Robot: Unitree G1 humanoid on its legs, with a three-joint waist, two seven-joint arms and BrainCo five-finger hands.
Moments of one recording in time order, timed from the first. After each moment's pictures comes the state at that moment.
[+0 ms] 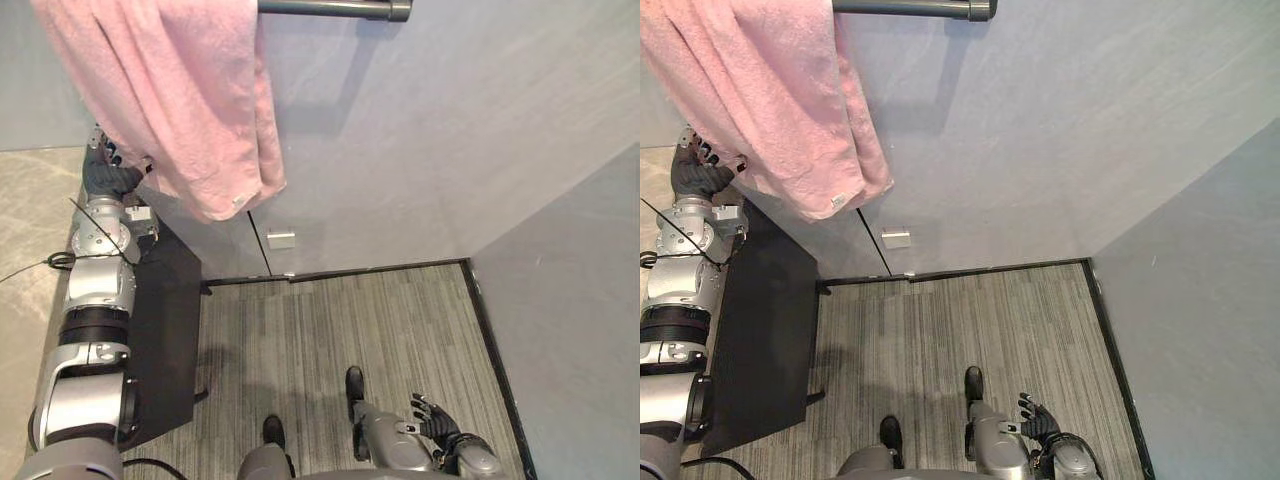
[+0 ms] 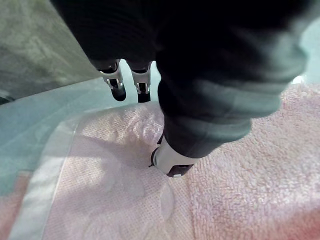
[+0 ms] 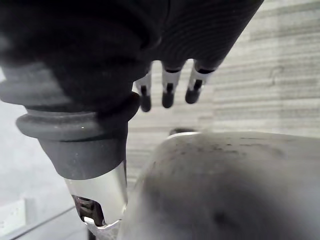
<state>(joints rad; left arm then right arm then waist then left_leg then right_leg) -0.62 0.67 0.13 0.55 -0.30 -0.05 0.15 0.16 -0.18 0.14 0.74 0.12 -0.04 0.13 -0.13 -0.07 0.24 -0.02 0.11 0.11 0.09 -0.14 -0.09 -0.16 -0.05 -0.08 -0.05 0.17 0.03</state>
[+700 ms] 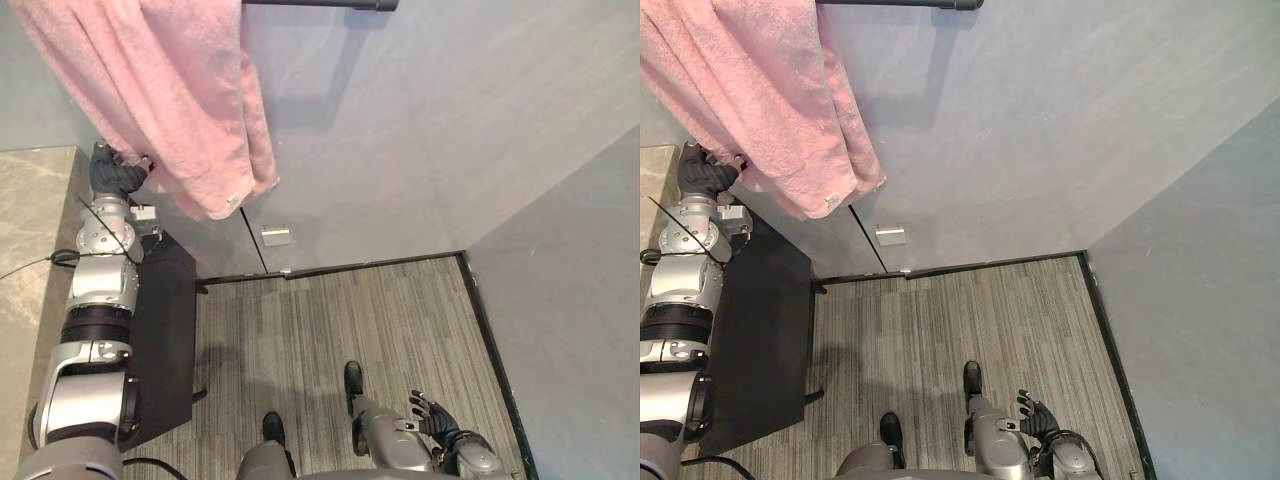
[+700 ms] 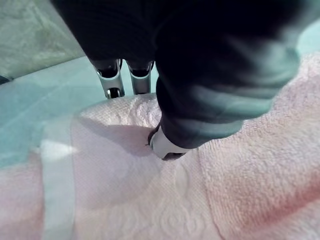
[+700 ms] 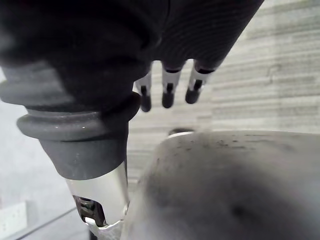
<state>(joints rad) -0.64 0.67 0.08 0.55 -0.29 -0.05 0.15 0.16 -0.18 0.14 0.72 0.12 -0.03 0.13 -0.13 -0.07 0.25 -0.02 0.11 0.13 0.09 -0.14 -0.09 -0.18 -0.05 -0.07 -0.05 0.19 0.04</state>
